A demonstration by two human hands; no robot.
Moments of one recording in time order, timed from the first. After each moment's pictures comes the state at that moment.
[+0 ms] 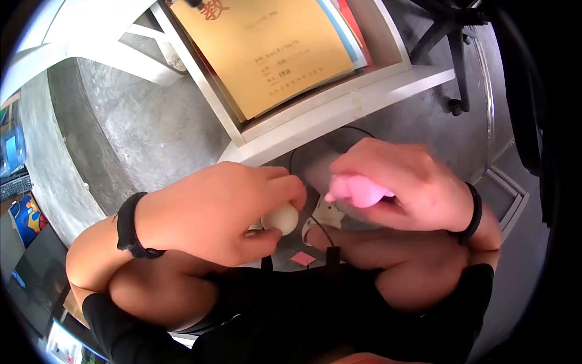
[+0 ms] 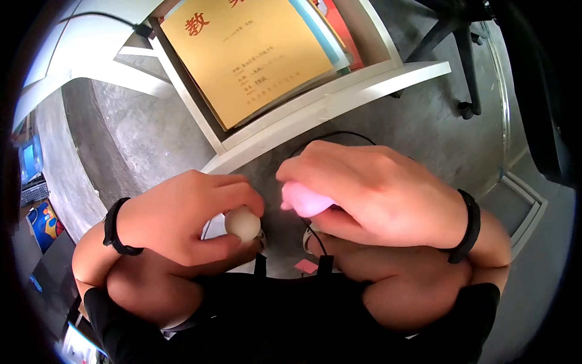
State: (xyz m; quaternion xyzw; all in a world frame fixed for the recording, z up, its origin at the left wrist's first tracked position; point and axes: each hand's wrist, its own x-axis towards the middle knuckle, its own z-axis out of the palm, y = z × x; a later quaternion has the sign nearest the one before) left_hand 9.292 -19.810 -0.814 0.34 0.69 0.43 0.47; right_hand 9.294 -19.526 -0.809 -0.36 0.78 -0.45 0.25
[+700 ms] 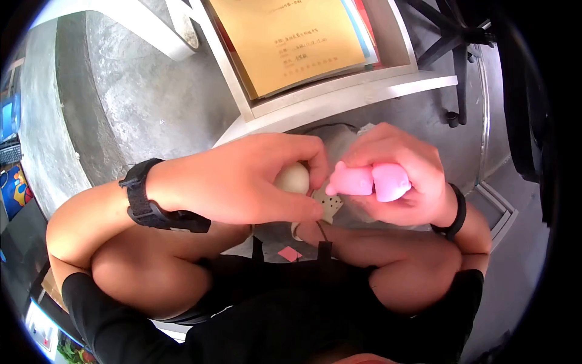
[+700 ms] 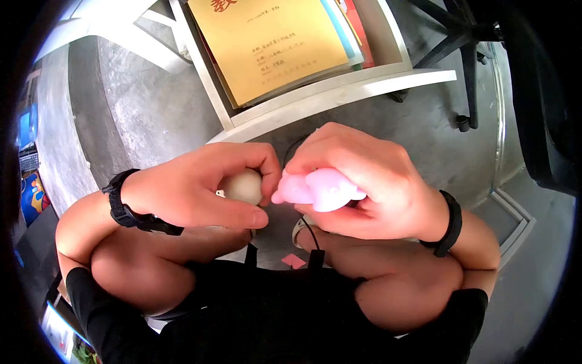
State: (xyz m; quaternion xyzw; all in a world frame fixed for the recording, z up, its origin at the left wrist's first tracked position) left_hand 9.307 -19.803 -0.815 0.12 0.55 0.59 0.57; right_hand 9.314 -19.544 -0.818 -0.36 0.74 -0.56 0.15
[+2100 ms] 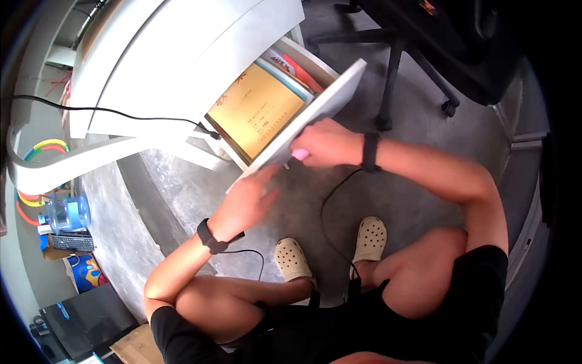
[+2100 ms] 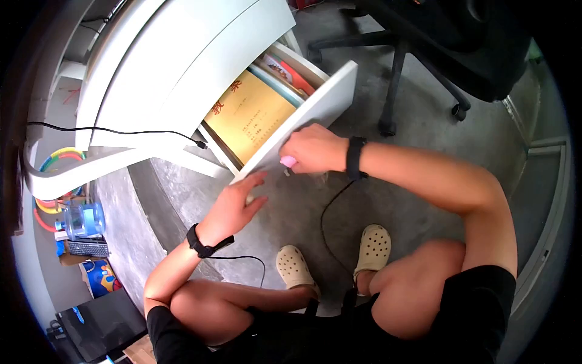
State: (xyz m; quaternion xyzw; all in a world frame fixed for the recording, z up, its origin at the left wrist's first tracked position) left_hand 9.368 -19.795 -0.856 0.30 0.91 0.26 0.15; right_hand 9.305 -19.533 -0.911 -0.37 0.89 -0.26 0.03
